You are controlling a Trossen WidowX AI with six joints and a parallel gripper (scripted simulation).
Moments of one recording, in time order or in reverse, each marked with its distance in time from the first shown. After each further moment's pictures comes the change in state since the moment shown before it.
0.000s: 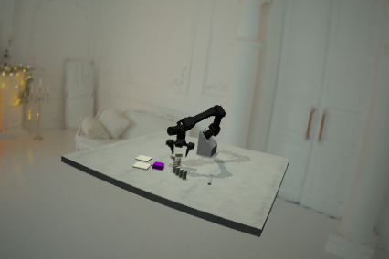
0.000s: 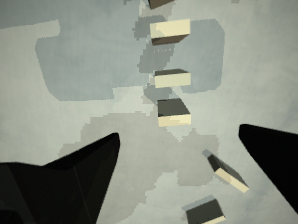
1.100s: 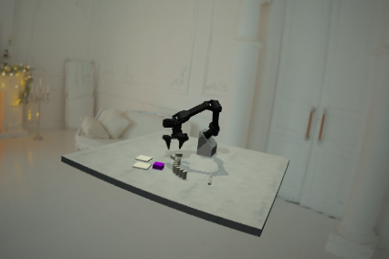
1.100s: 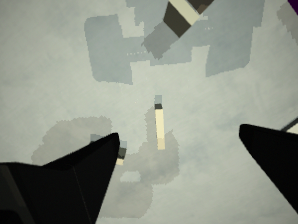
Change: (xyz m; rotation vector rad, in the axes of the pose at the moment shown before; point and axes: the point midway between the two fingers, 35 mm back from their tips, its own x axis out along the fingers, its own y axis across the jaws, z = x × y) arm -0.016 -0.058 -0.069 -0.837 -0.032 -0.050
